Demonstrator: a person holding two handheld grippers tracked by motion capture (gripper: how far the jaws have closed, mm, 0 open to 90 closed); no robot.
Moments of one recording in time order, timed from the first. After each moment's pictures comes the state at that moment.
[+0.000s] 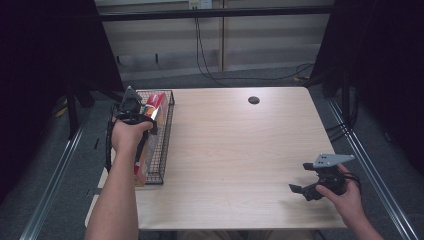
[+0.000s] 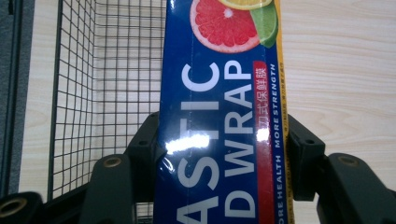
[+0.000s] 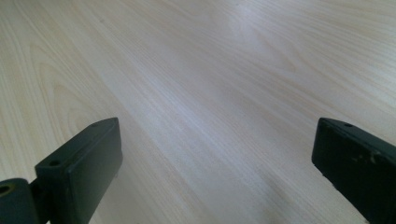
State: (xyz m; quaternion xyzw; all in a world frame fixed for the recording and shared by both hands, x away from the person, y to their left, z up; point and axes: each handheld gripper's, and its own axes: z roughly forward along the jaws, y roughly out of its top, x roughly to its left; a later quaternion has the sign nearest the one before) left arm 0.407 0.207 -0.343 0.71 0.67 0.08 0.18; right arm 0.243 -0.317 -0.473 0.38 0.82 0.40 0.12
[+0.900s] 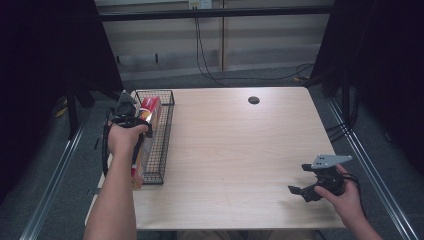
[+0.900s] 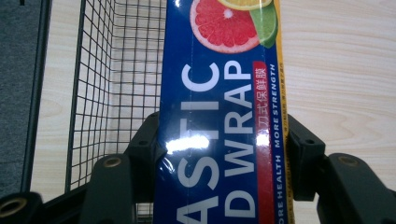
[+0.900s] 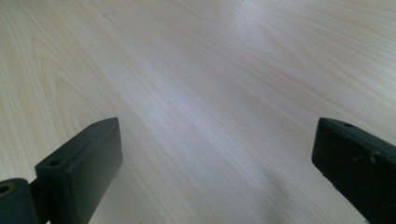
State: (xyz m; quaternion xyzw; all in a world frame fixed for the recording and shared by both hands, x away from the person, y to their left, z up) left arm 0.408 0.221 -0.354 0.70 0.69 0.08 0.18; right arm 0.243 -0.314 -0.475 0.38 0.83 0.39 0.12
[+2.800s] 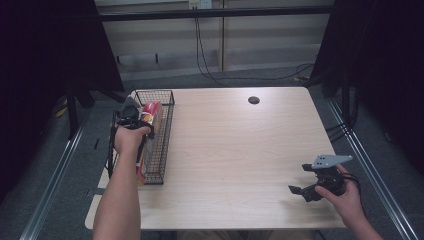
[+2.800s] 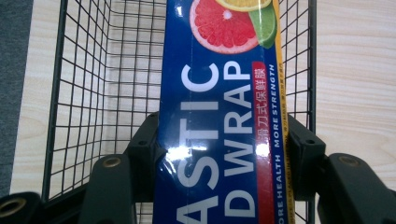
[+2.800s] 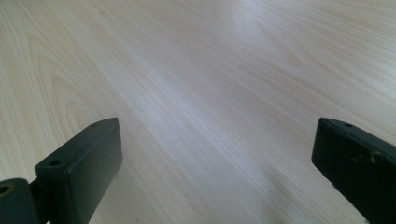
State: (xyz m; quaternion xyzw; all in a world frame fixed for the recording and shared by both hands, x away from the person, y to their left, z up) left arm 0.434 0.227 -0.393 0.70 0.69 0.08 0.16; right arm 0.243 -0.316 -0.476 0.38 0.83 0.39 0.12
